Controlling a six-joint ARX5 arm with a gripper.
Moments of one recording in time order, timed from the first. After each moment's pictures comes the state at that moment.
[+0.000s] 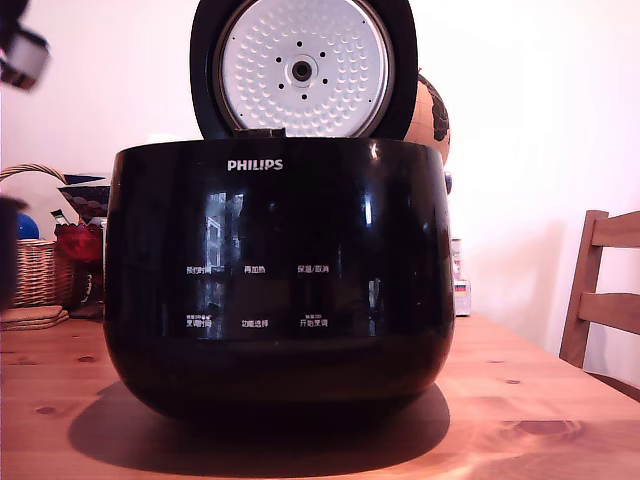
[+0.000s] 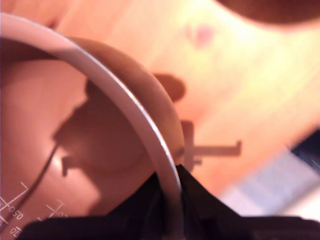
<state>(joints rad) -0.23 1.35 1.17 -1.28 -0.11 0.63</state>
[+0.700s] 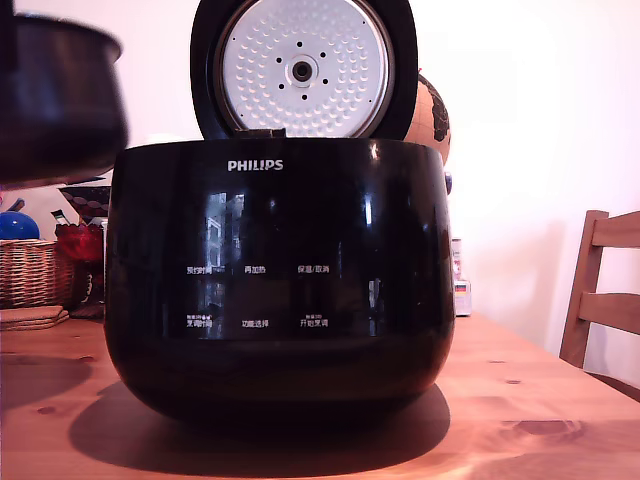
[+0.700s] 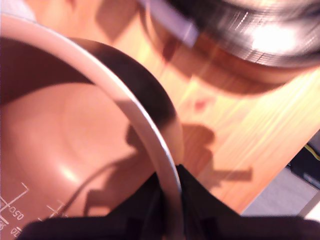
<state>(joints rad) -0.45 1.35 1.54 -1.38 -0.10 0.58</state>
